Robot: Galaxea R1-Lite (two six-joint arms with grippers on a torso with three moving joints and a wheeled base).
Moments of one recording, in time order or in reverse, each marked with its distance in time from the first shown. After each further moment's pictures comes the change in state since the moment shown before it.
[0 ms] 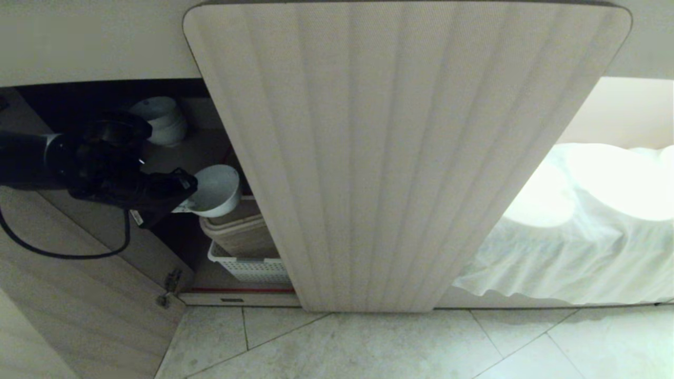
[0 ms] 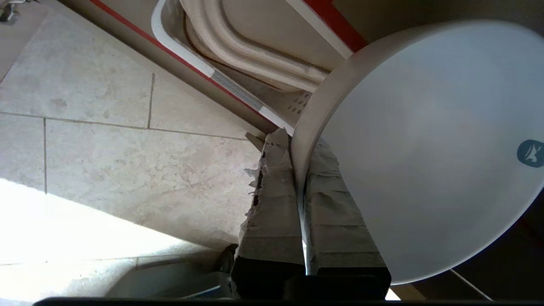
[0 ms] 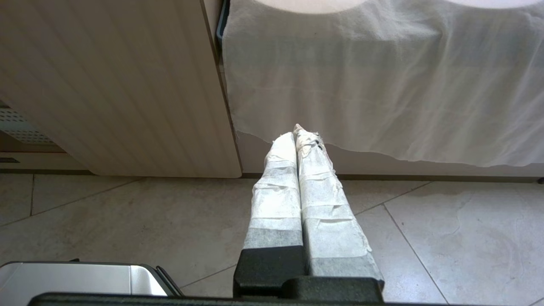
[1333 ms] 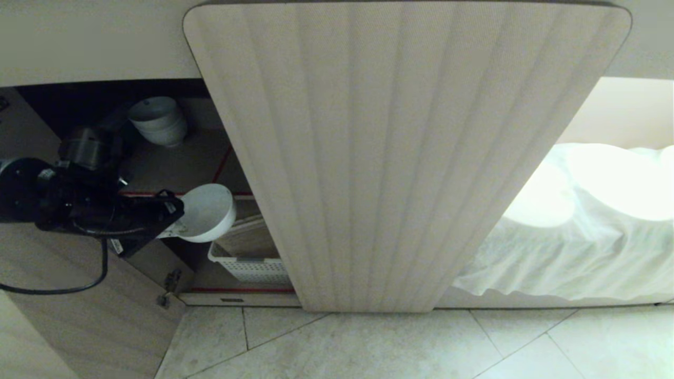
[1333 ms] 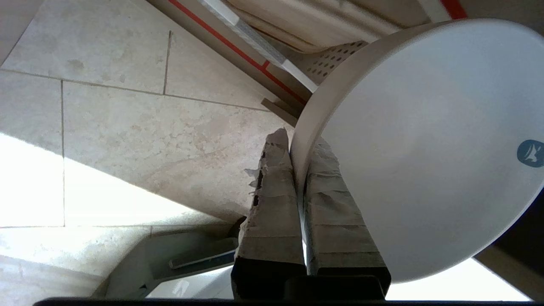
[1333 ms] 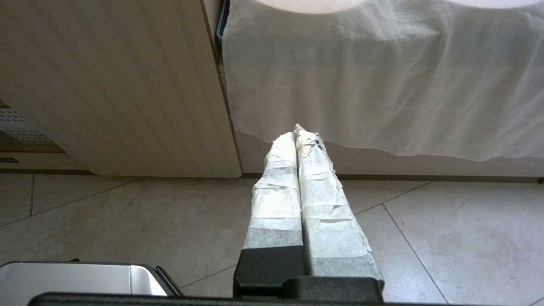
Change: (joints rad) left arm -0.007 -0.166 0.261 -0.057 -0.001 0.003; right arm 0.000 0.000 0.000 0.000 0.000 0.000
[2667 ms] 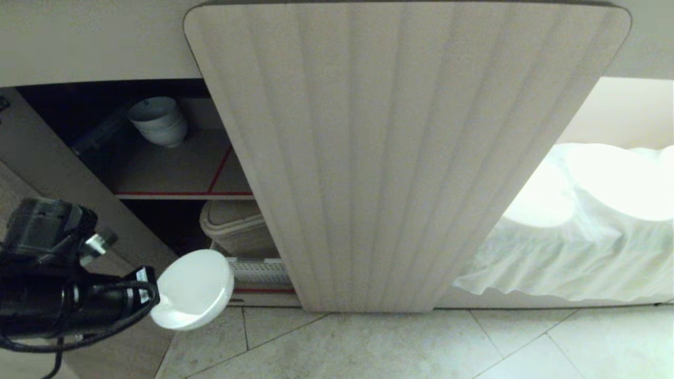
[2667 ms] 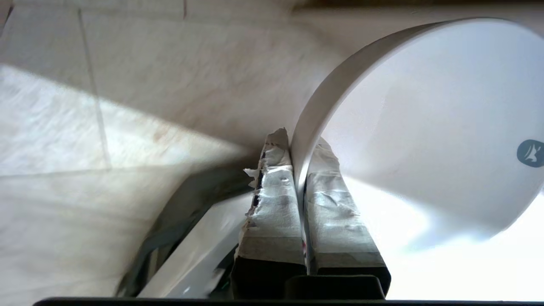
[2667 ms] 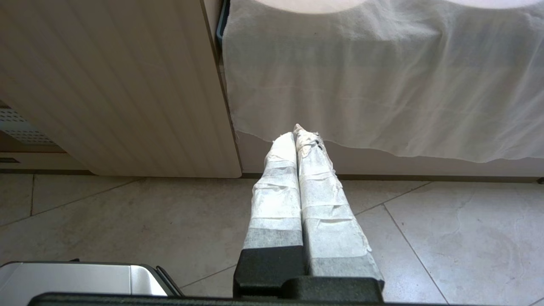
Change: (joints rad) left arm -0.065 -0.318 0.466 -0.035 -0.035 0.127; right arm 0.000 0.000 0.000 0.000 0.000 0.000
